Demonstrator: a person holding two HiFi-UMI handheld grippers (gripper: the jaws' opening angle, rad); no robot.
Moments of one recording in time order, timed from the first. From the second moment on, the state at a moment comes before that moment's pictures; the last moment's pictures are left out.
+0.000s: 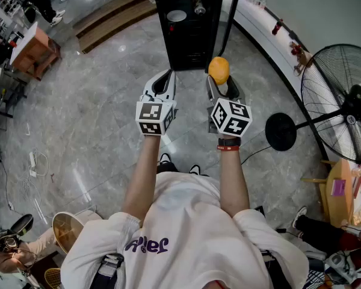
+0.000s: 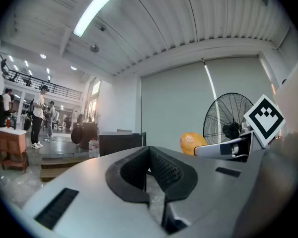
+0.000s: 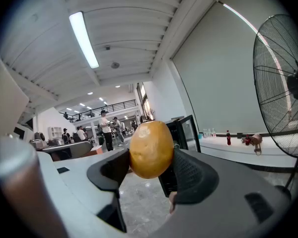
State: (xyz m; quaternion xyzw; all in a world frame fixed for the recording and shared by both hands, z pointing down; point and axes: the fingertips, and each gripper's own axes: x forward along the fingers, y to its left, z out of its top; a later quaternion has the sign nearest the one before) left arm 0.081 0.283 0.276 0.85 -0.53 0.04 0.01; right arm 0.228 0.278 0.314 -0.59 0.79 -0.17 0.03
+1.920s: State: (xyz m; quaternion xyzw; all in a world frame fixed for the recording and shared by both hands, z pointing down) left arm -0.072 -0.105 0.336 0.88 -0.47 0.03 0.08; right arm 0.040 -0.129 0.352 -0.57 0.80 -0.18 -0.07
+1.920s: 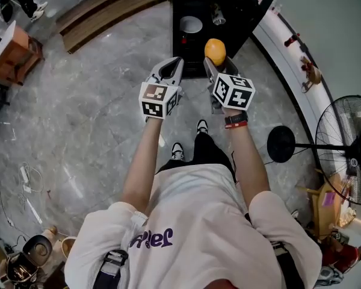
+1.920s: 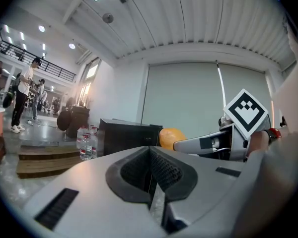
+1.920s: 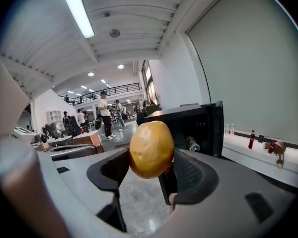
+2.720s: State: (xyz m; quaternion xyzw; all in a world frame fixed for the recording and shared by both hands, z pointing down) left arm -0.053 -0.236 0.447 0.89 -0.44 0.07 0.07; right arm 0.034 -0.278 0.494 -0.53 0.81 -0.21 -0.13
